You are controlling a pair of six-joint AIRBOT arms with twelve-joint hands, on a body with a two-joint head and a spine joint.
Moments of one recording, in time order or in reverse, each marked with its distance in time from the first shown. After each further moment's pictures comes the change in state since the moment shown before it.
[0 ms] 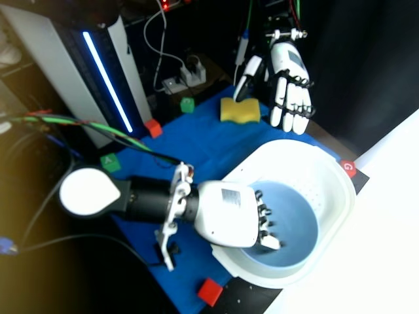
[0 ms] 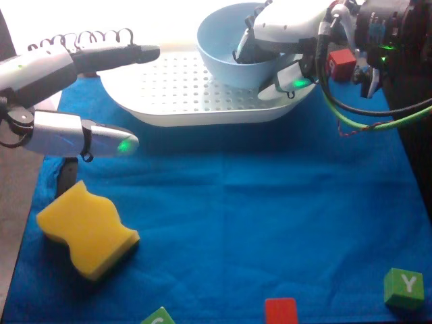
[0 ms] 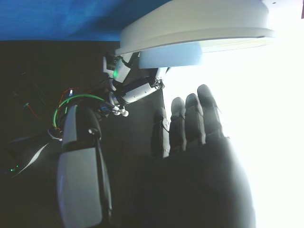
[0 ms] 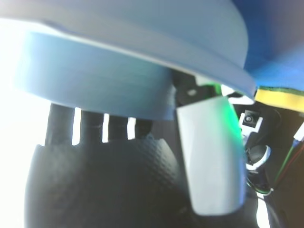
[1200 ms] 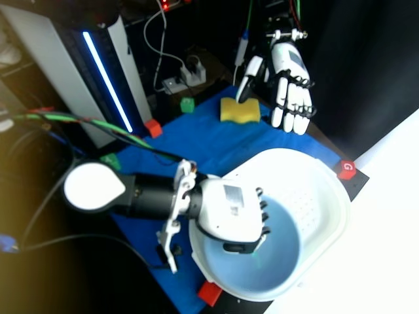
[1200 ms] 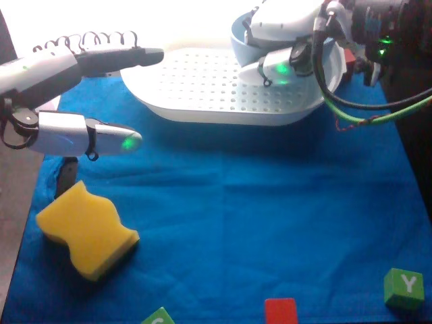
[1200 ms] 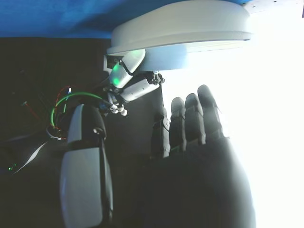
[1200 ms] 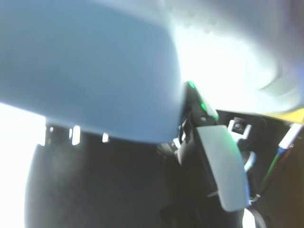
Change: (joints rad) left arm 0.000 -0.013 0.006 0.004 -0.008 -0.010; right arm 0.038 -0.007 0.006 -0.104 -0.006 0.006
